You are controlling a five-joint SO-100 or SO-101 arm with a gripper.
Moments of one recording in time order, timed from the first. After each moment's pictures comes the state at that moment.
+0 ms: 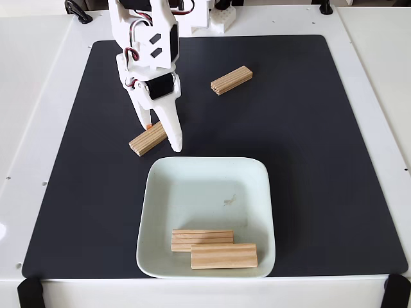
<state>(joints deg) 5.4 75.1 91.0 55.3 -53.3</state>
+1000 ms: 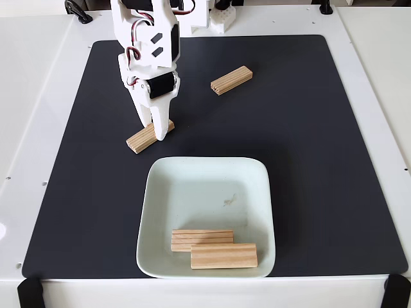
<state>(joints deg) 7.8 75.3 95.1 54.8 -53.3</state>
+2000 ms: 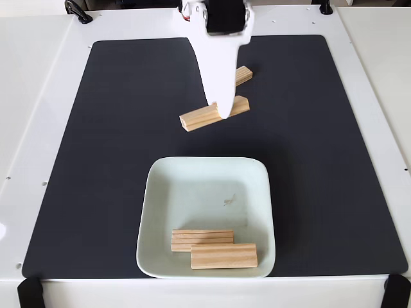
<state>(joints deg) -12.5 85.2 76.8 55.3 -9.4</state>
